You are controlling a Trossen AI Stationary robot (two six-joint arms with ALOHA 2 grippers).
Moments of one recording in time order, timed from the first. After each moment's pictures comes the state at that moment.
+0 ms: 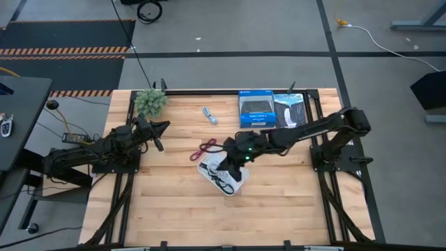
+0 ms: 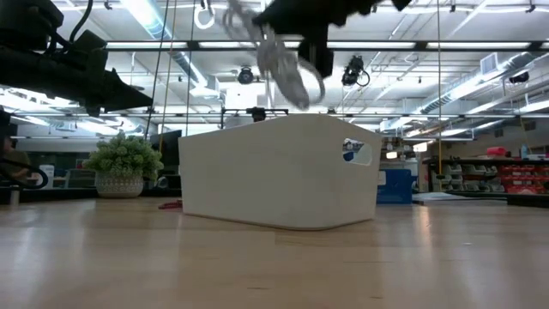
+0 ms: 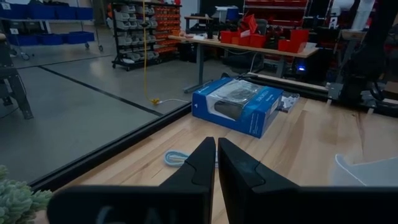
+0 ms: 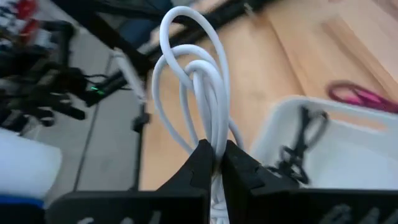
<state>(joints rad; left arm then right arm) 0.24 0.11 0.06 -0.01 -0.37 -0.07 0.12 1.64 1.18 -0.06 -0.17 0.59</state>
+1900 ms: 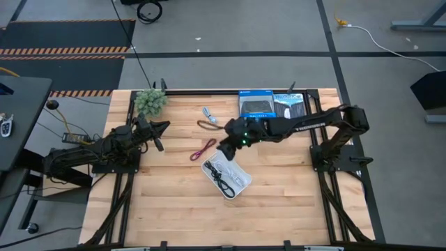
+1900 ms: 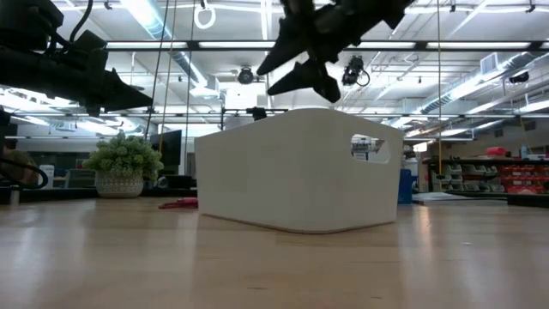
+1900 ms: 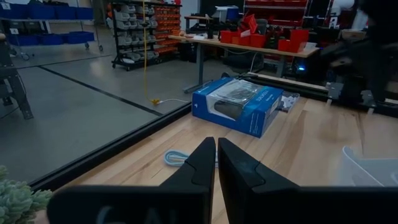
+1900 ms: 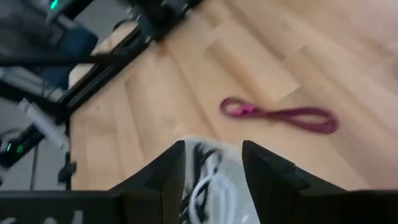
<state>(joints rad) 0.24 0.11 0.06 -0.01 -0.37 -0.07 -0.02 1.64 1.18 -0.15 0.00 0.65</state>
